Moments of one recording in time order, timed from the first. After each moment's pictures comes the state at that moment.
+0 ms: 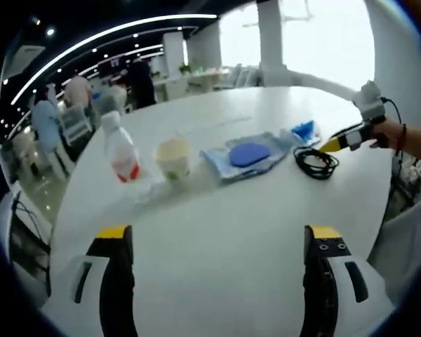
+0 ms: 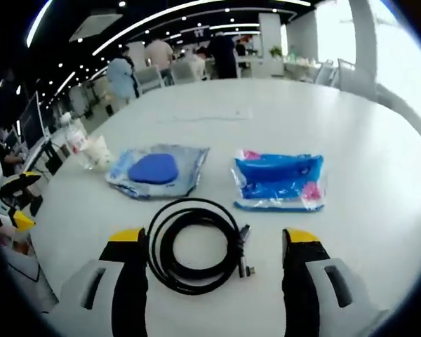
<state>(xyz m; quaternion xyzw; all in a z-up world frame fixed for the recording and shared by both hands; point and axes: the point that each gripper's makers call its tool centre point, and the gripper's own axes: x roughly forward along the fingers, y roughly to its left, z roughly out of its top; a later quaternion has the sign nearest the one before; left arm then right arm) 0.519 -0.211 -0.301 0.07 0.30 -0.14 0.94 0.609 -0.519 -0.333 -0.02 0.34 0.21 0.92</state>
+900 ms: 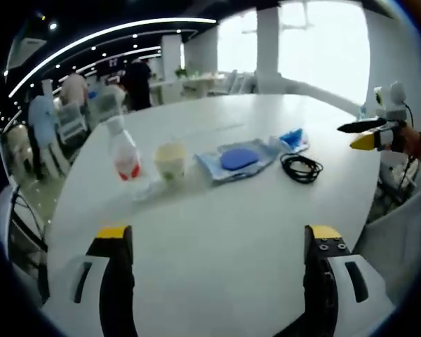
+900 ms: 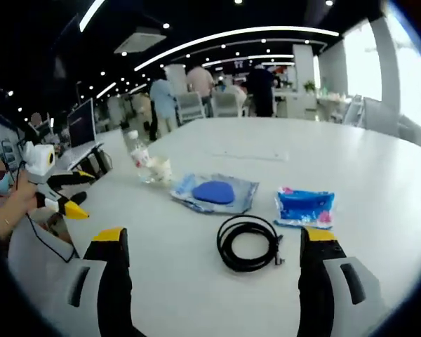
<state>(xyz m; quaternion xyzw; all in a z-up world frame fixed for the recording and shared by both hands) 0.488 -0.211 -0.283 0.05 0.29 -0.17 0.94 0.535 -0.495 -0.255 -0.02 0.25 0.30 0.92</state>
